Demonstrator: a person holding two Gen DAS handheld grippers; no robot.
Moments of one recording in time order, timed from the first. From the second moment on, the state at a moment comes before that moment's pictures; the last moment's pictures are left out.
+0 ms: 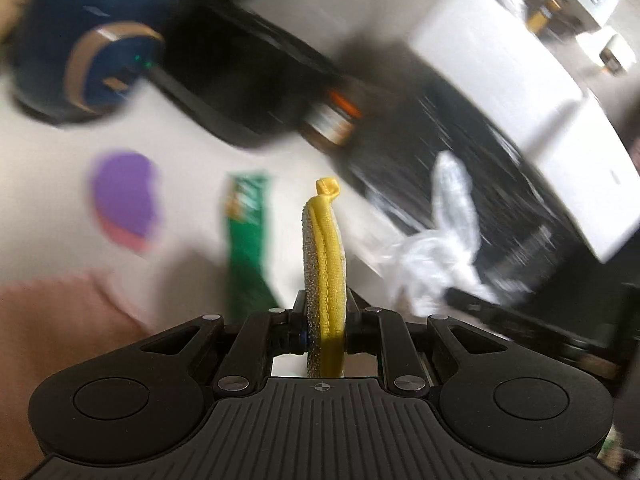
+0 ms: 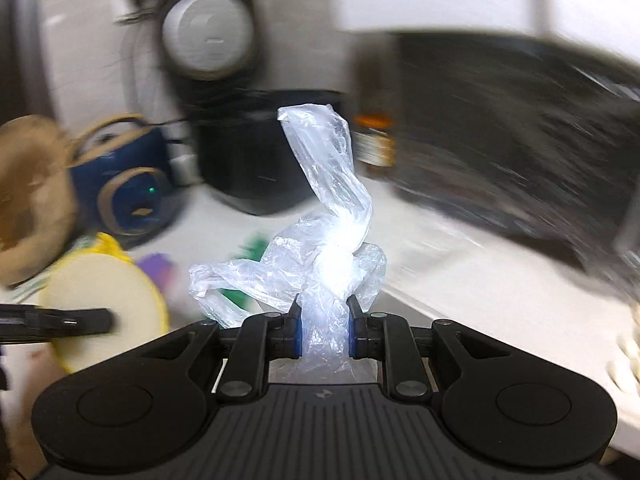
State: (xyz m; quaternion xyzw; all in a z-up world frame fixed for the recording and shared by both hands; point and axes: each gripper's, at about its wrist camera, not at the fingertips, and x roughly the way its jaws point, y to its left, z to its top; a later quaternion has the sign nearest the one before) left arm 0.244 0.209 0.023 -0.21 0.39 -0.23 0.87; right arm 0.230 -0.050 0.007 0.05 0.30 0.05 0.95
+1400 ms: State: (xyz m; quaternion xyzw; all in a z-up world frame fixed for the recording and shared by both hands) left arm 0.191 0.064 -0.221 -0.21 0.62 -0.08 0.75; right arm 0.155 -0.196 -0.225 0.10 0.54 0.05 0.83
